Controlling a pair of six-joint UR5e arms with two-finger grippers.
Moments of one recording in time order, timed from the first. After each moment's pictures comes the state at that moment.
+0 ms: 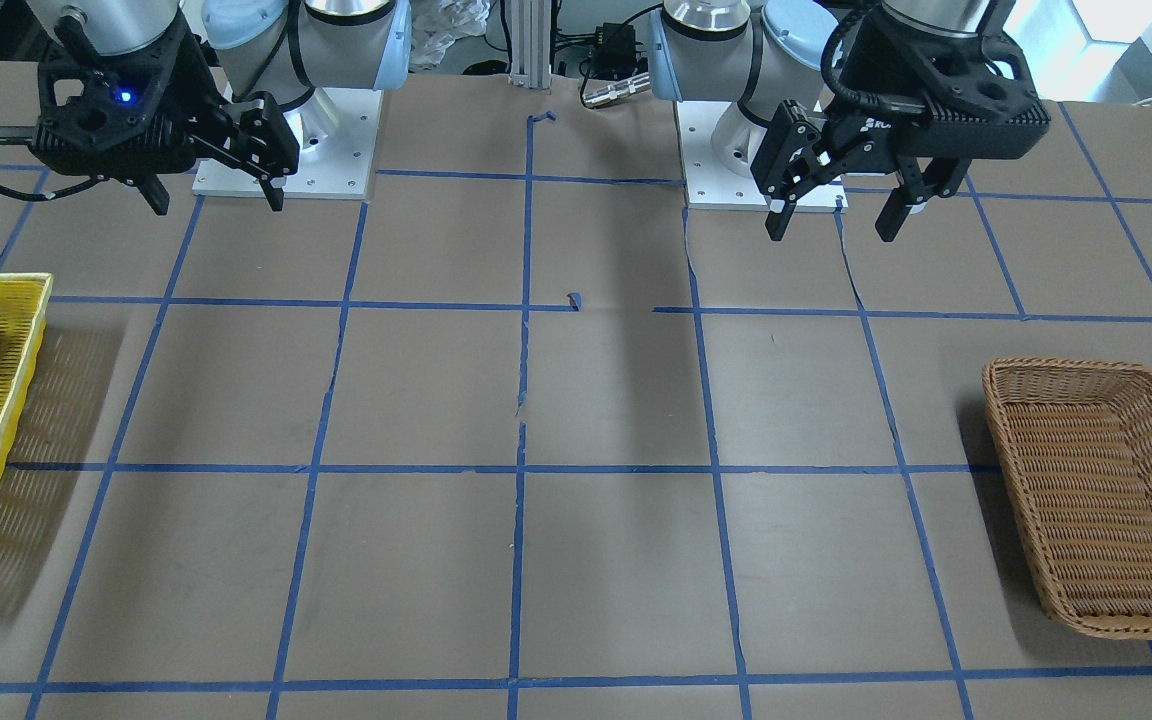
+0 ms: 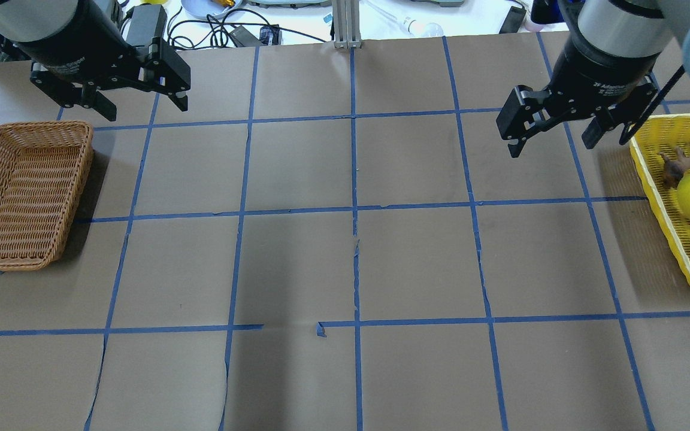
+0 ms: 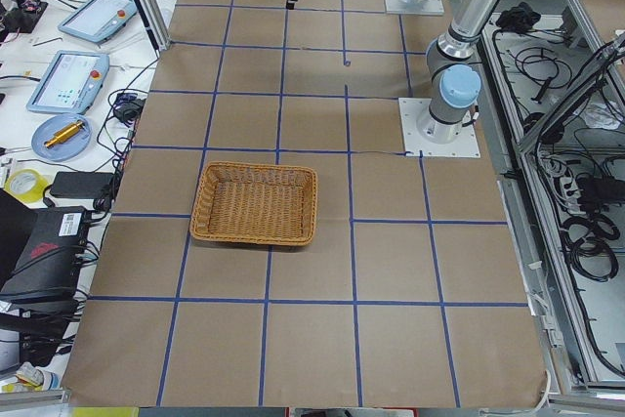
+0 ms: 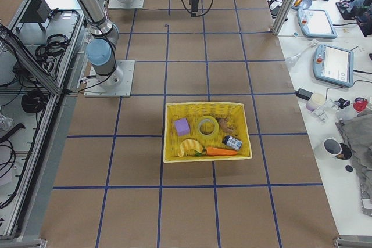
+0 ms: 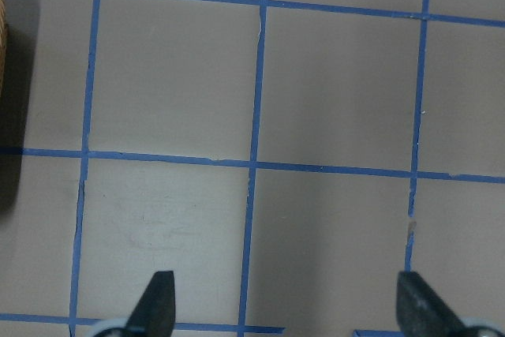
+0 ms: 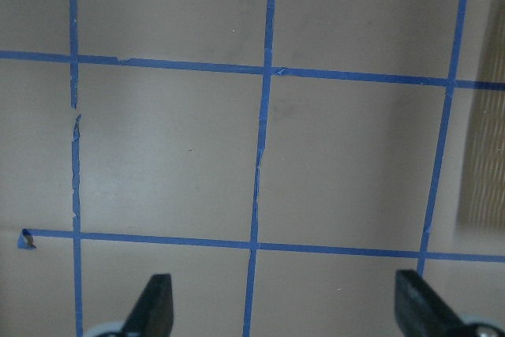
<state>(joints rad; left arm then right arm) -1.55 -1.51 -1.52 -1.51 1.53 -0.06 1.56 -1.64 1.57 -1.48 -1.57 -0.09</state>
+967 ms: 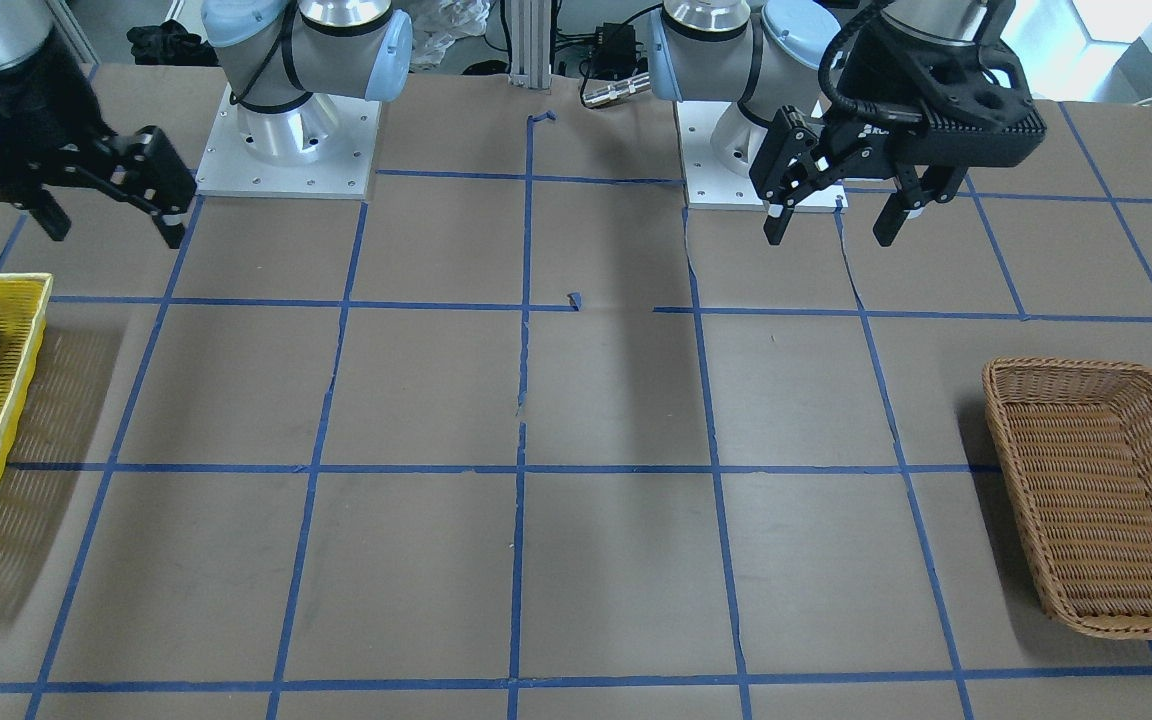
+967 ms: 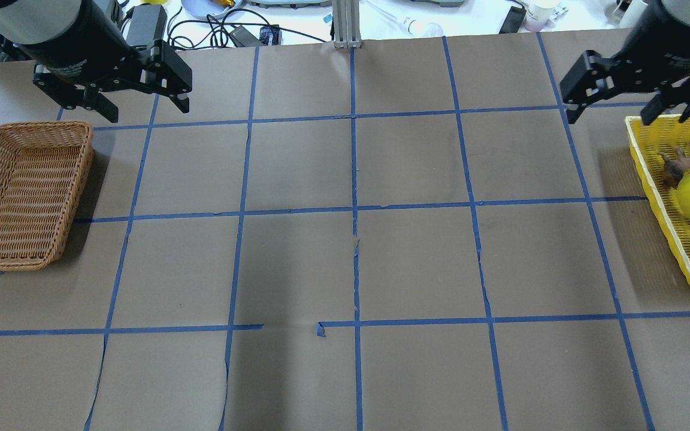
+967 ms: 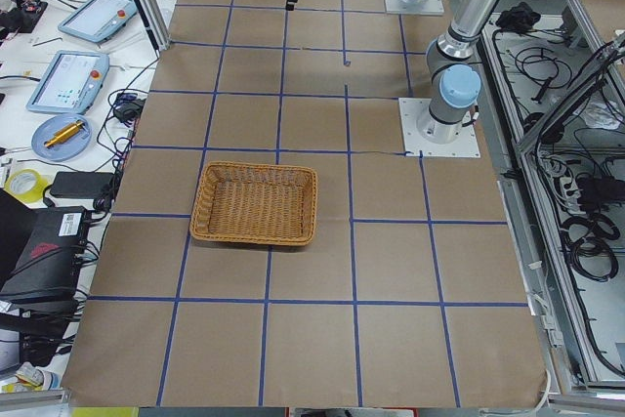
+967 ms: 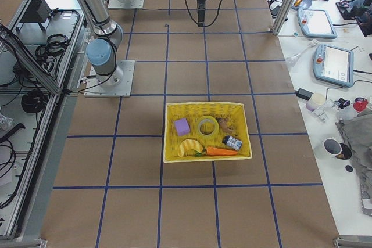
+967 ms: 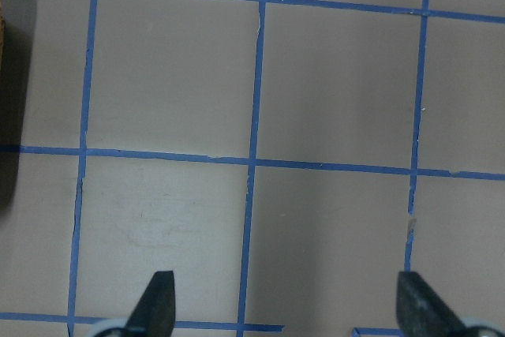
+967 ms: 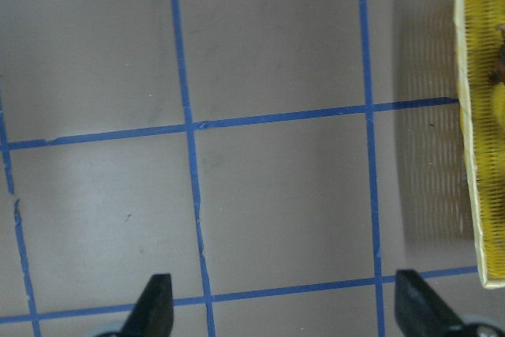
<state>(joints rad) -1.55 -1.51 -1.52 -1.51 1.53 -0.06 1.34 -1.62 1.57 -1.57 -1.58 -0.10</state>
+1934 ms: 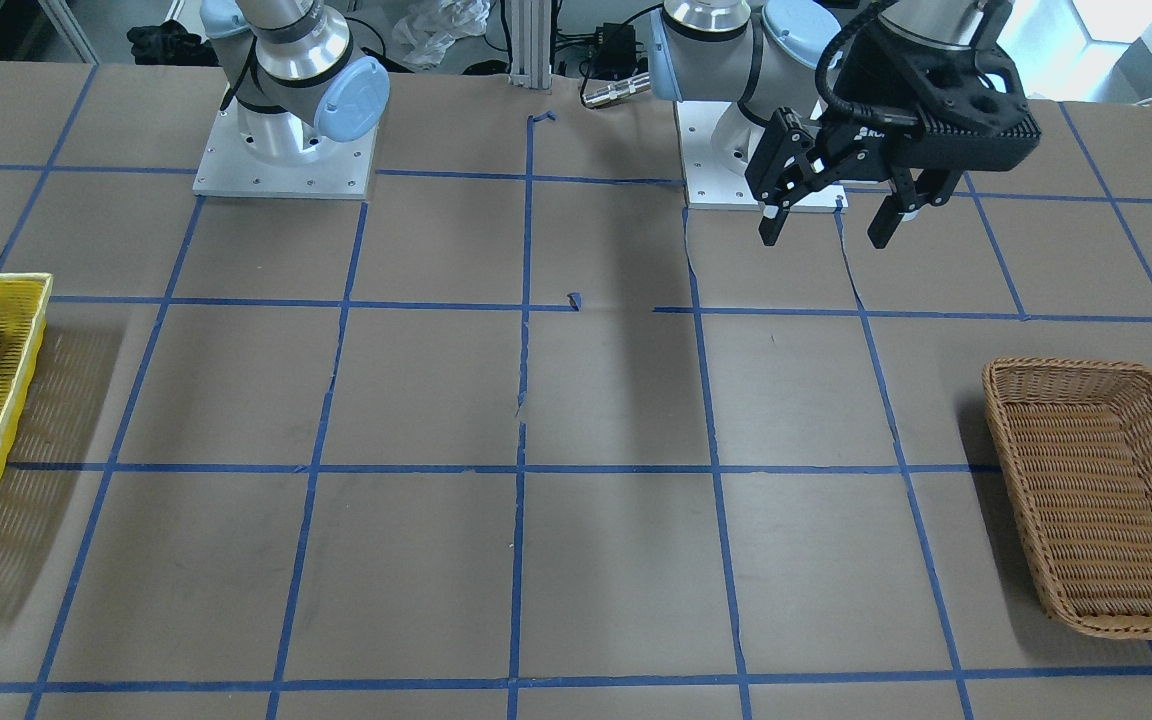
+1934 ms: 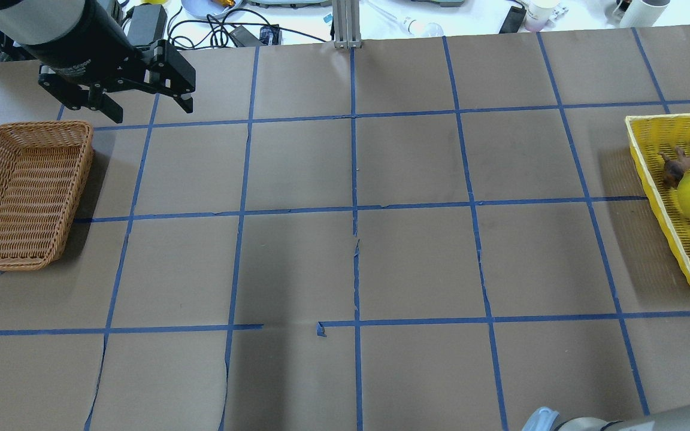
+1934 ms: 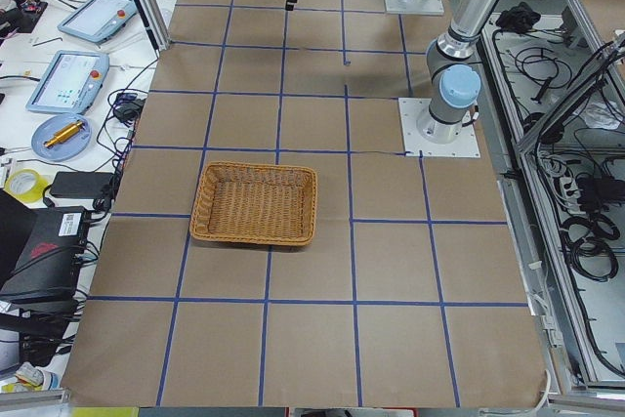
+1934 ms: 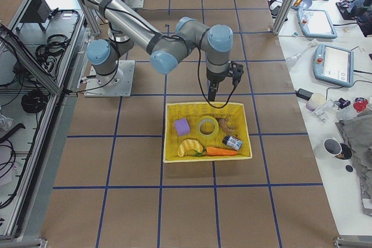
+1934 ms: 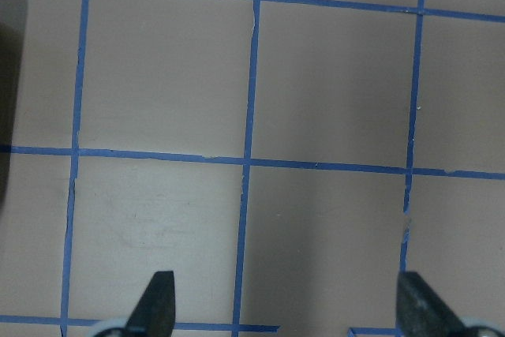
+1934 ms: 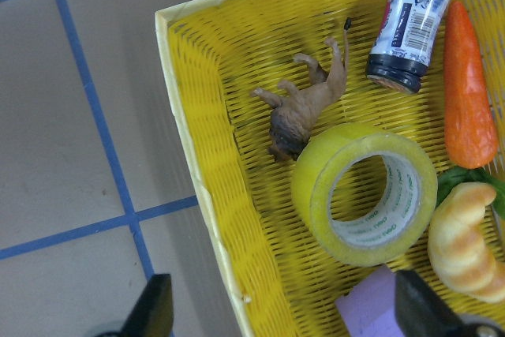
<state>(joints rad) -1.55 -1.52 -1.53 -1.51 1.51 -0.06 0.87 -1.31 1.61 -1.92 -1.51 -0.42</state>
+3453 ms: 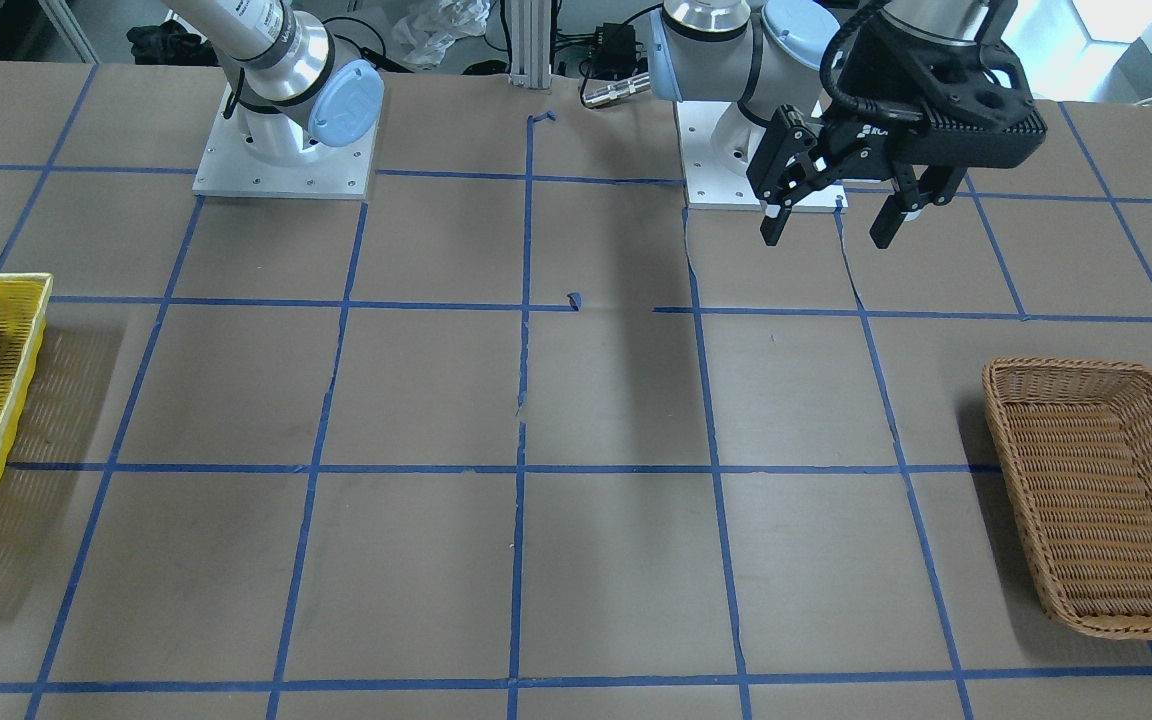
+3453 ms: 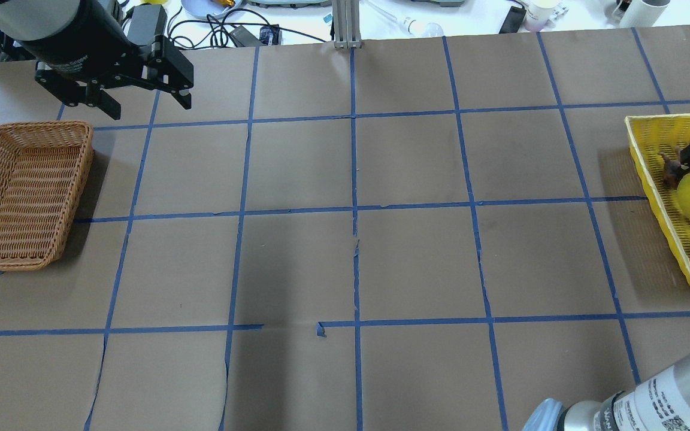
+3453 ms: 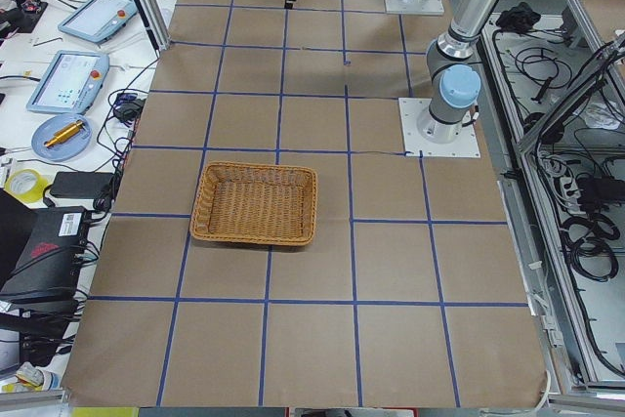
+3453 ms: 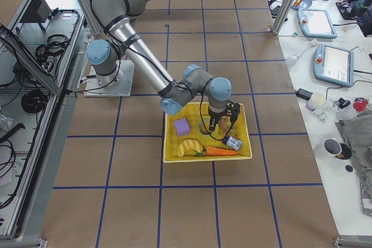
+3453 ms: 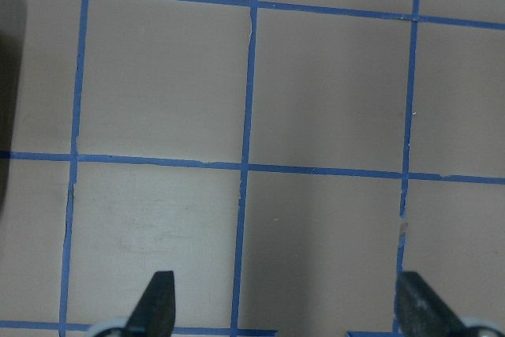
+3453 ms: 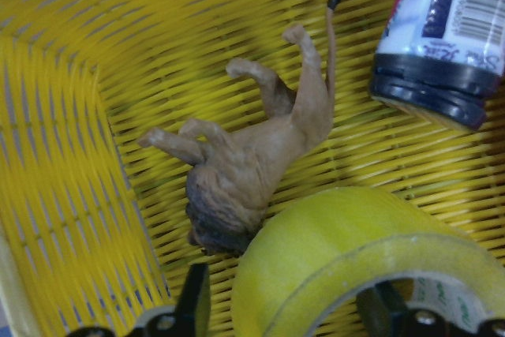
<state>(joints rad) -1.55 -1.52 -1.52 -1.51 1.51 -0.06 0.84 -1.09 1.68 -2.17 -1.50 -0.42</state>
